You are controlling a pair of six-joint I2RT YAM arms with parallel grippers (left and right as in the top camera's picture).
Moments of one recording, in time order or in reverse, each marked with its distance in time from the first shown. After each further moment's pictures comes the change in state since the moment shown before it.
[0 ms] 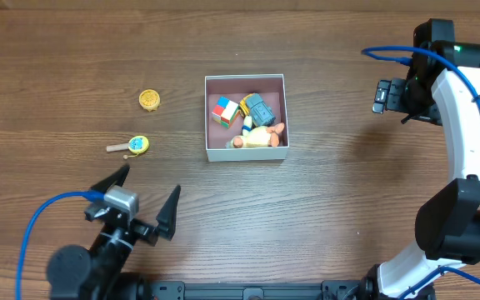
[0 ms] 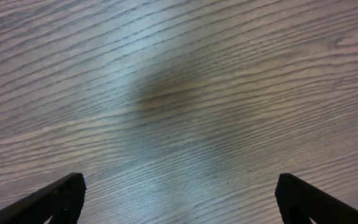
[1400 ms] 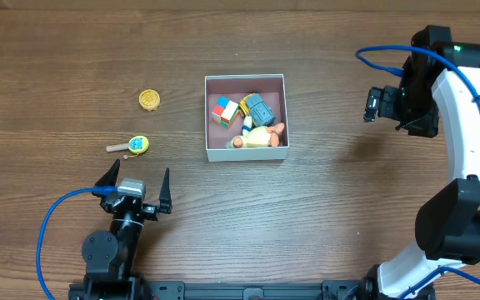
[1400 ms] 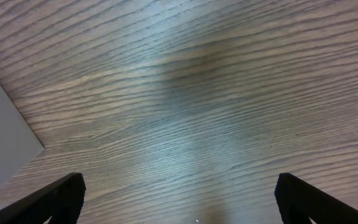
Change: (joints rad) left arm 0.000 -0.119 -0.510 0.475 -0.246 0.111; right arm 0.000 0.000 0.000 -0.121 -0.180 0.015
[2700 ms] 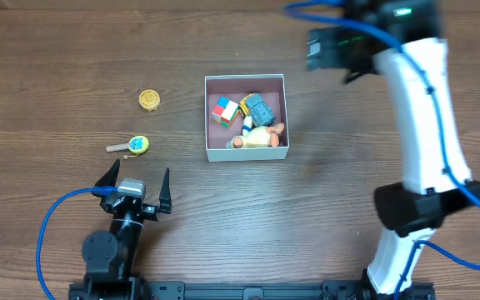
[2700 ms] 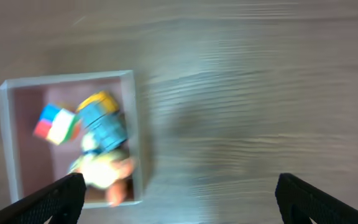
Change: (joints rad) left arm 0.000 0.000 0.000 0.000 0.000 0.000; right arm 0.337 0.193 0.777 -0.236 0.112 0.142
